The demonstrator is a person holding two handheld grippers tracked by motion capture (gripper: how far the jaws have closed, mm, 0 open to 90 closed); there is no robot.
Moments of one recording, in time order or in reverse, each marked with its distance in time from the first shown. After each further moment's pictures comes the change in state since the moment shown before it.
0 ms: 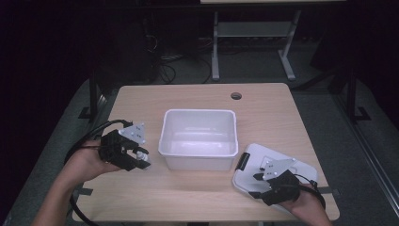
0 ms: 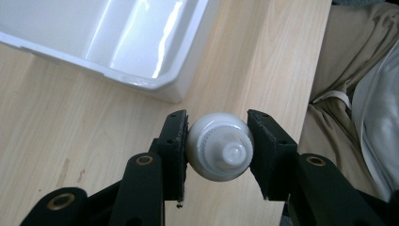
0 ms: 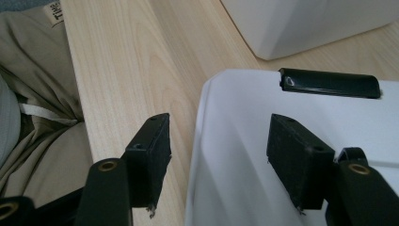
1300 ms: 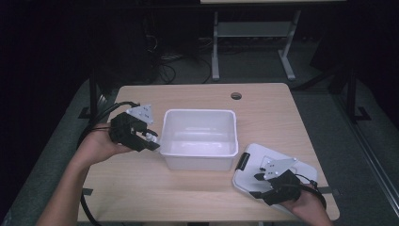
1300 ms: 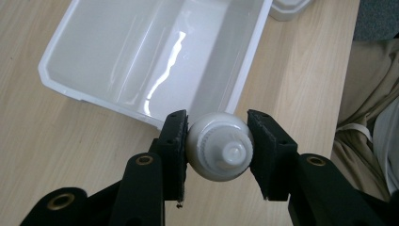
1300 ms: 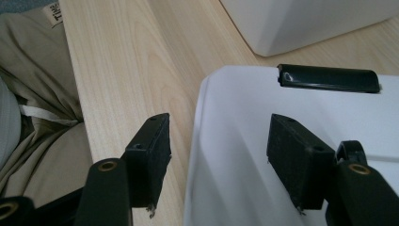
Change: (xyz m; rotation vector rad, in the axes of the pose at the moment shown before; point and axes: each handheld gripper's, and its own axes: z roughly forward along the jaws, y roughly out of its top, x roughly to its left) left arm 0.032 0.027 0.001 -0.068 0.025 -0.005; right arm -0.001 -0.002 -0.001 0.002 0.002 0.017
